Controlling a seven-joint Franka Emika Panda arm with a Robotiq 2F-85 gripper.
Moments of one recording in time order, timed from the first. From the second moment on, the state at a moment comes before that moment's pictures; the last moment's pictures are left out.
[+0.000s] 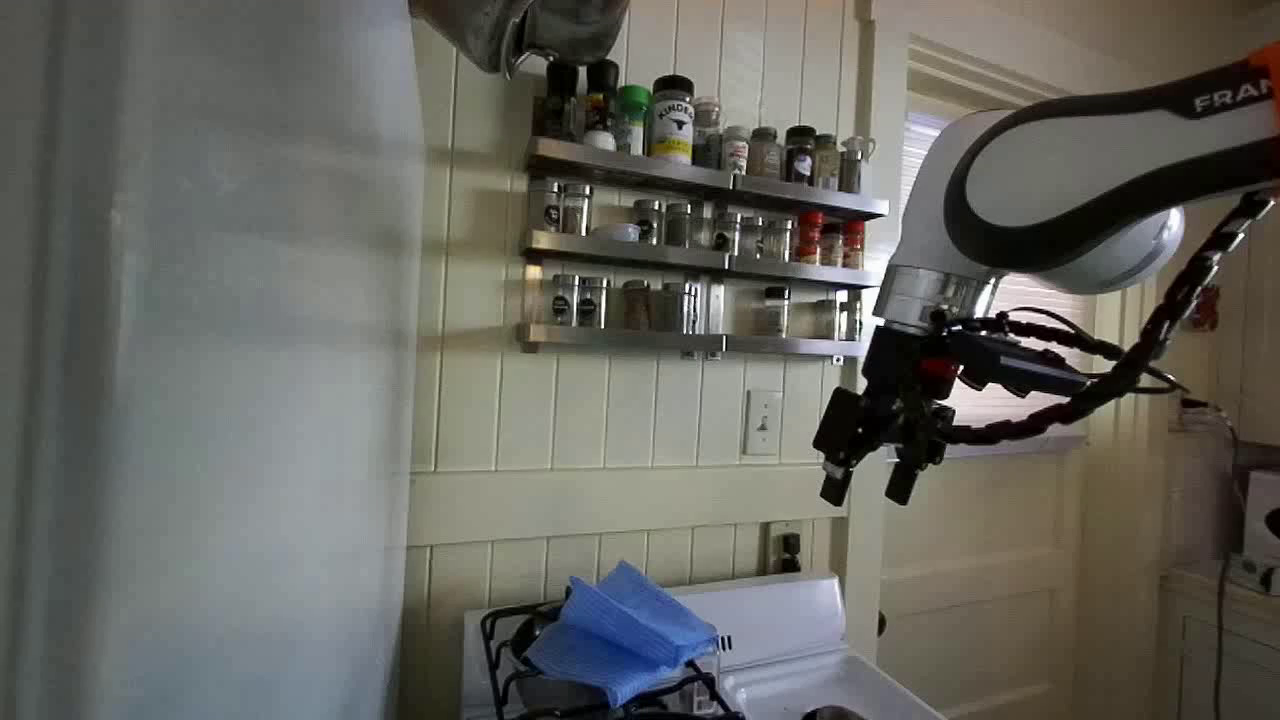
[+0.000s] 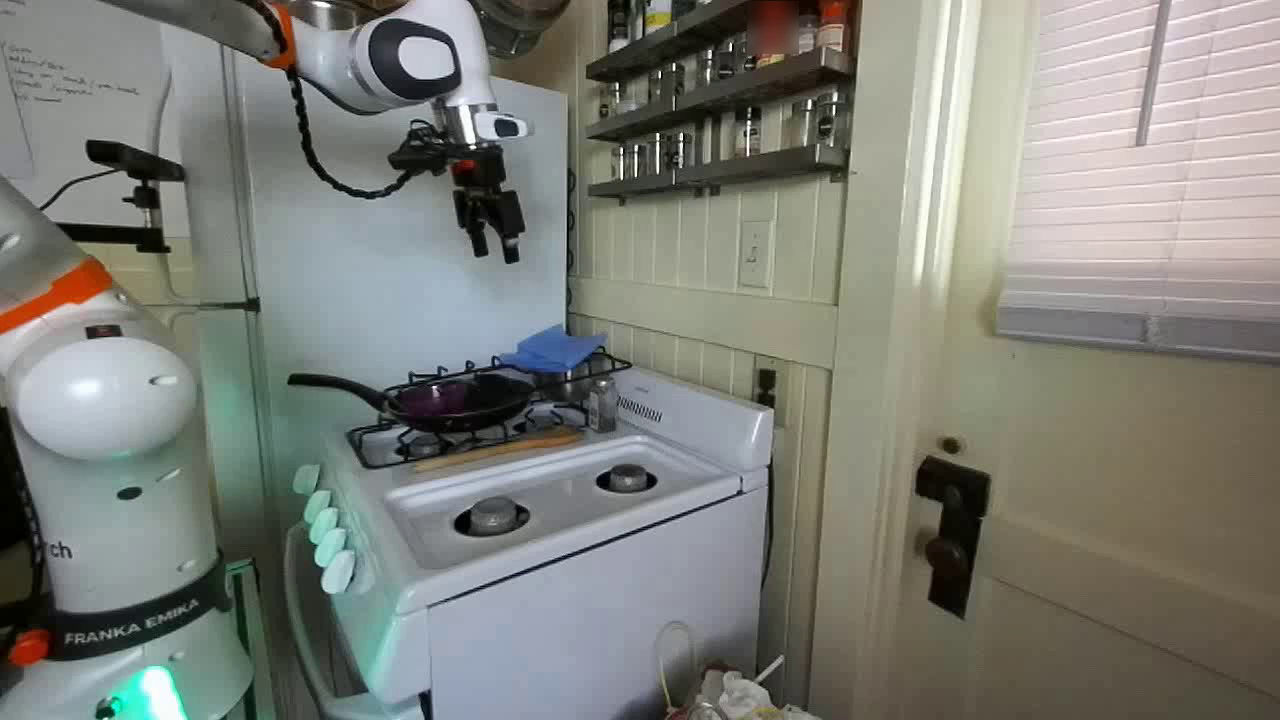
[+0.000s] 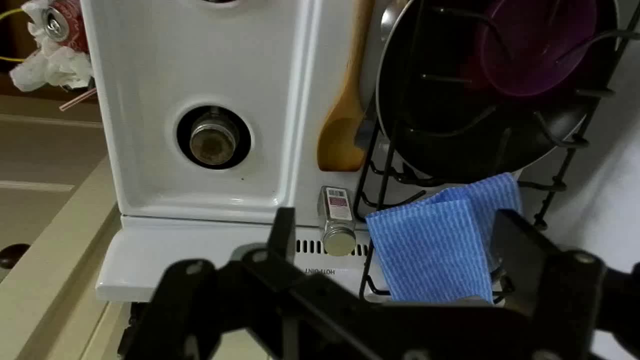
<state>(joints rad) 0.13 -0.58 0.15 -2.28 0.12 1.97 0.12</state>
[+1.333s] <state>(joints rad) 0.18 -0.30 0.20 -2.16 -0.01 1.81 -0.20</state>
